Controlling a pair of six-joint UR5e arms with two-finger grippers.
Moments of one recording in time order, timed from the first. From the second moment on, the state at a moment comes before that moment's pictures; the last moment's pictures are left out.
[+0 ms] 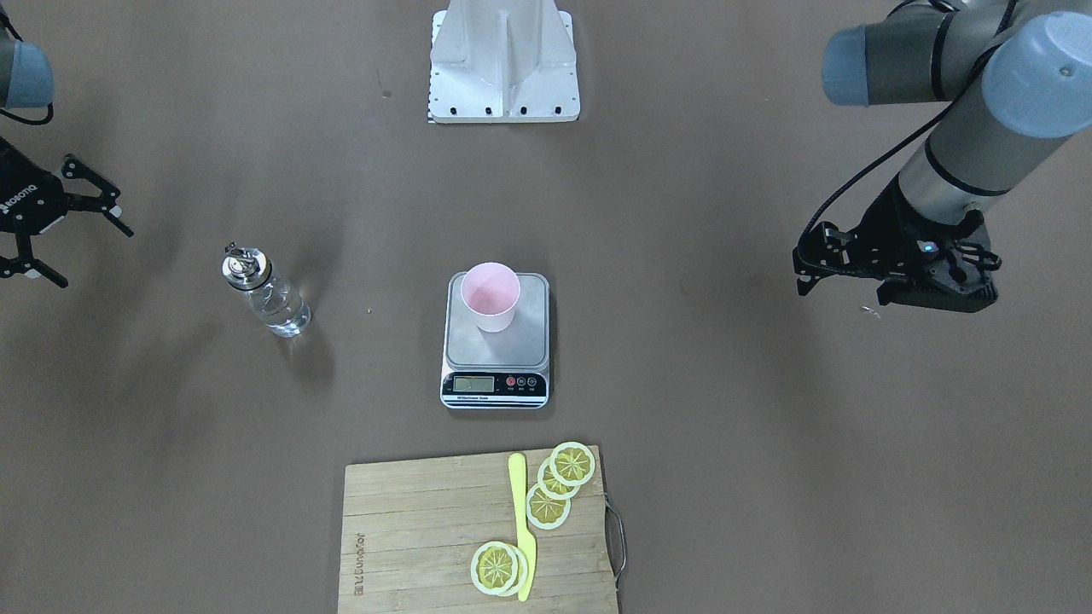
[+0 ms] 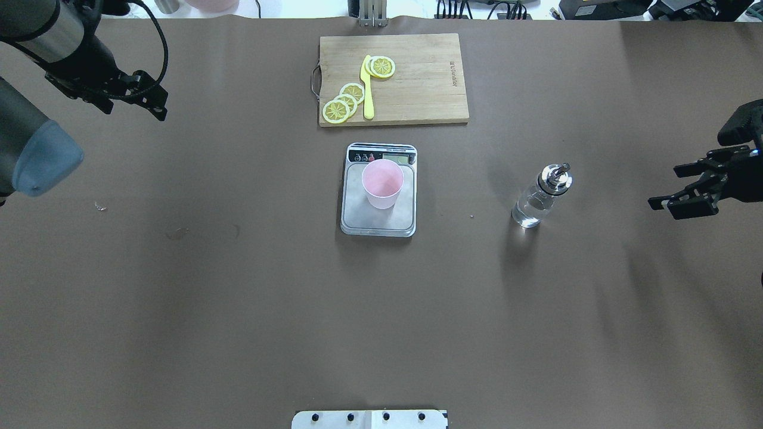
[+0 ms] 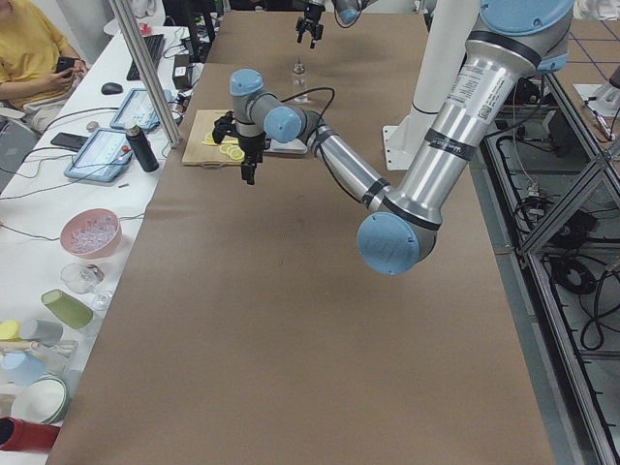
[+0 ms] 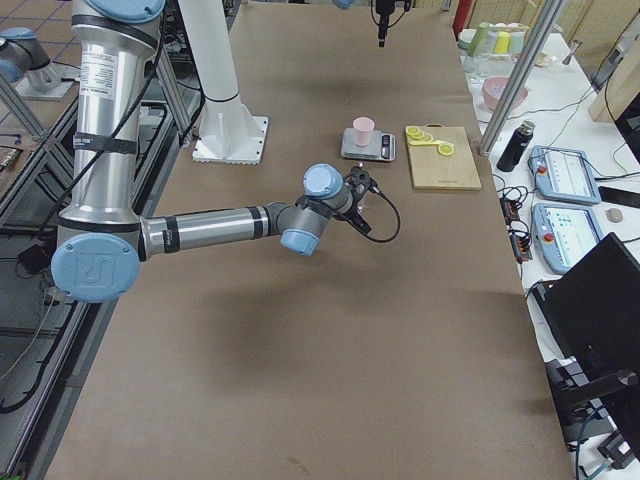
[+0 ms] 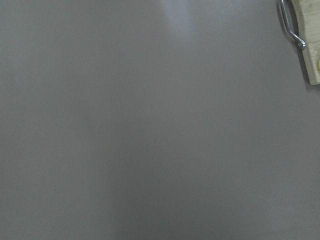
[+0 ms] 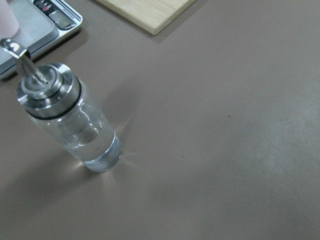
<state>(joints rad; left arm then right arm) -1.05 -2.03 -1.80 -1.46 -2.20 -0.60 1.00 -1.69 1.79 -0.56 2.16 0.37</state>
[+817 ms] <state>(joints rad) -1.05 -2.02 -1.80 -1.46 -2.20 -0.60 0.85 -1.75 1.90 -0.46 1.92 0.65</state>
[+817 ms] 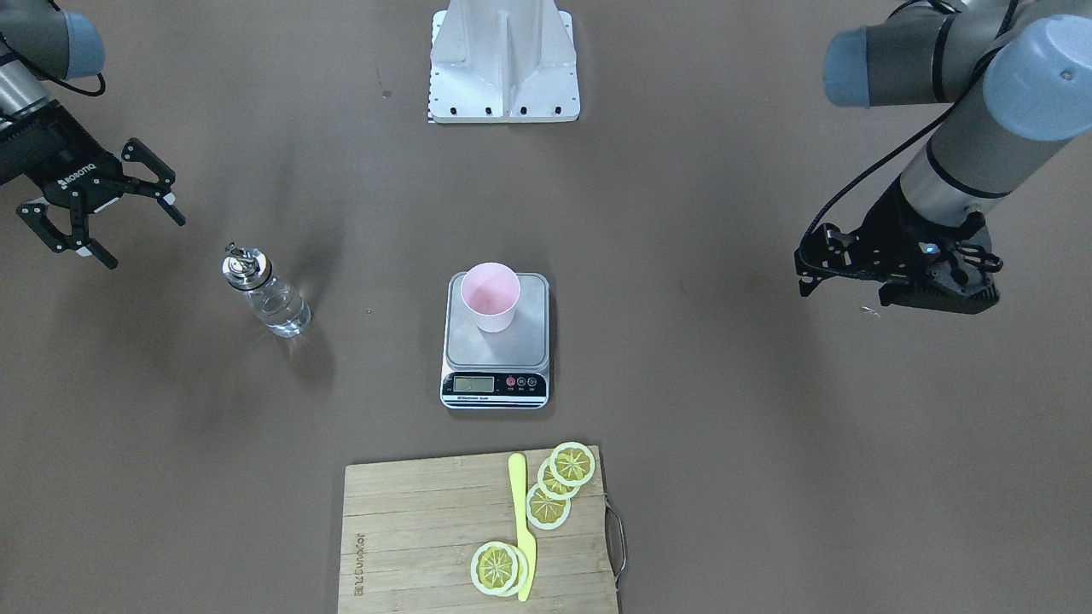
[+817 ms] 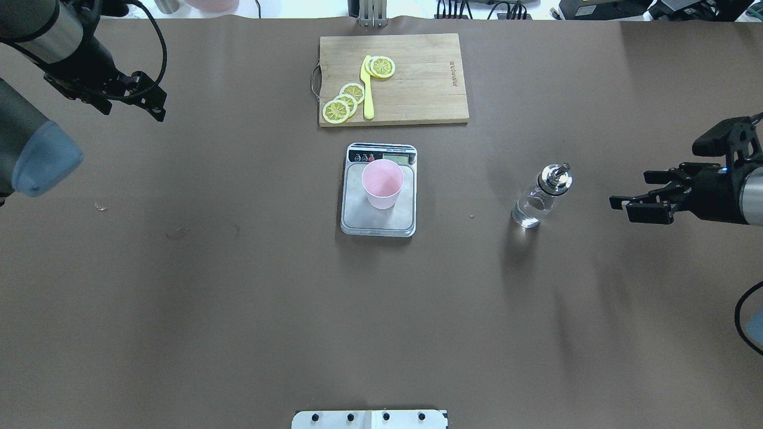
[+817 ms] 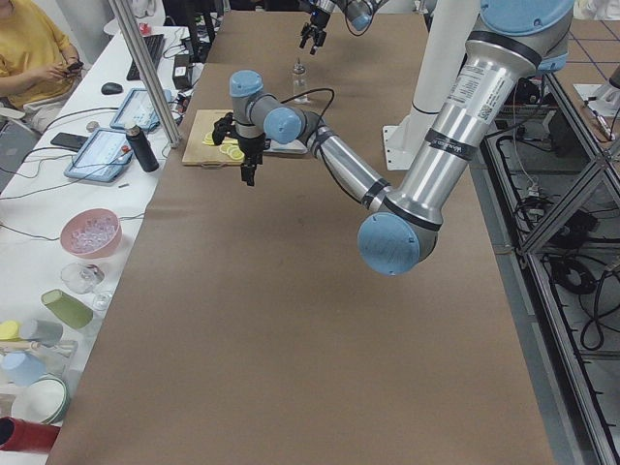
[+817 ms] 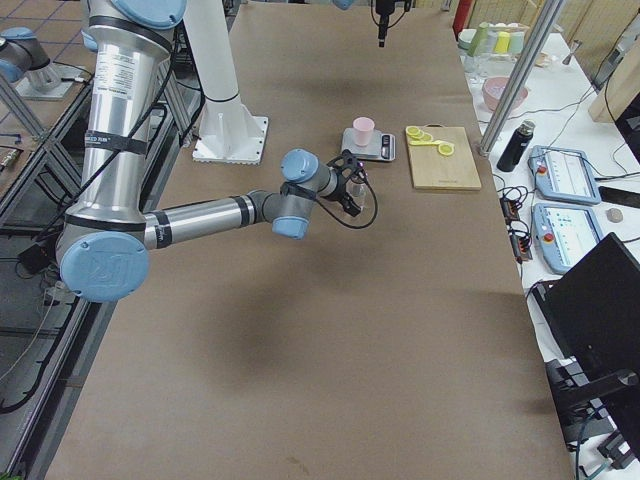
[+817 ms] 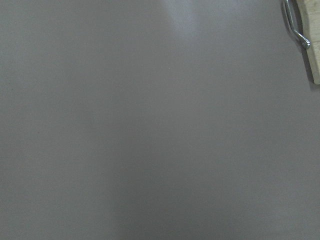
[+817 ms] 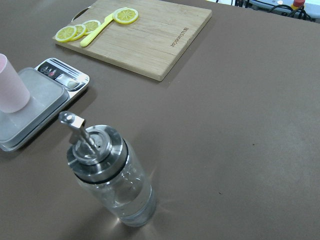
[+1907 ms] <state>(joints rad) -1.05 -2.02 -1.81 -1.46 -2.20 -0.60 0.71 -1.81 1.88 -0.28 1.62 0.45</state>
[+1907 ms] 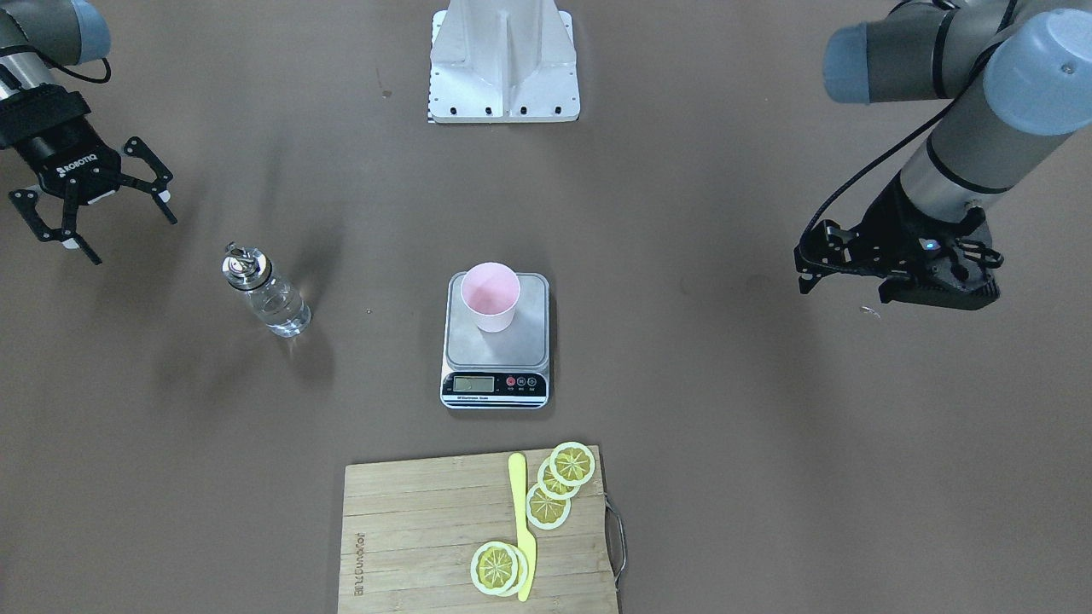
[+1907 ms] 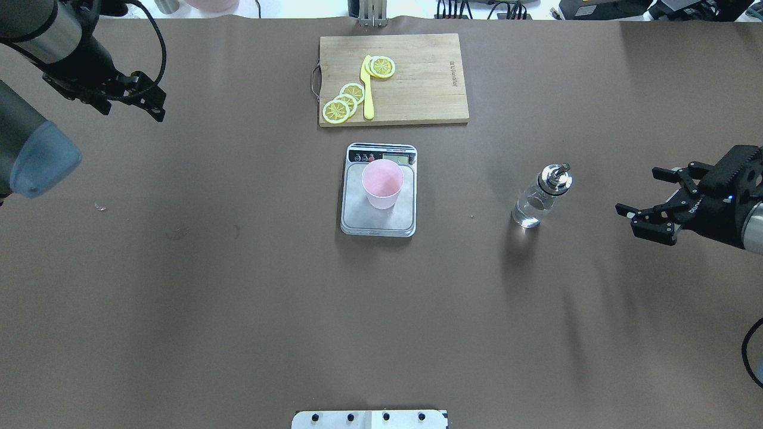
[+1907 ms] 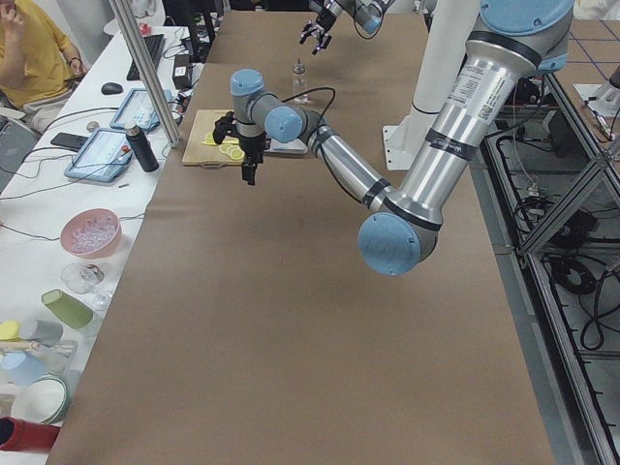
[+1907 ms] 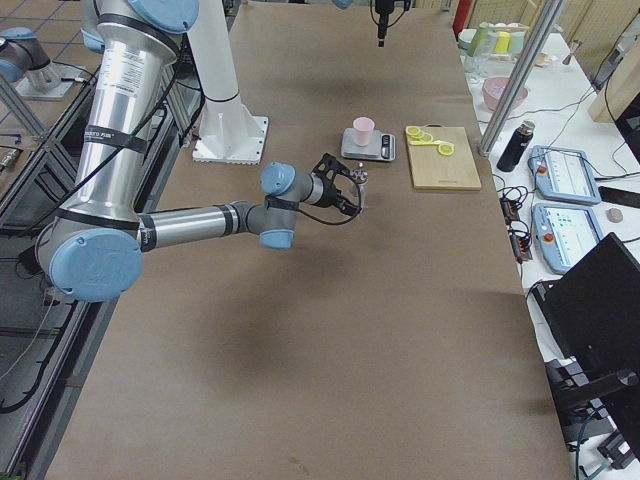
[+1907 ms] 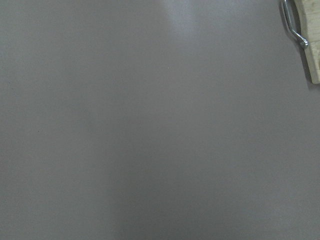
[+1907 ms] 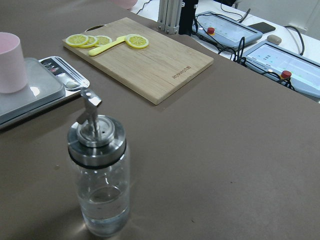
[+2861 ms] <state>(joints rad) -1.05 -2.02 -1.81 -1.46 -2.20 -0.60 0.51 -1.77 1.88 -0.27 1.44 0.49</state>
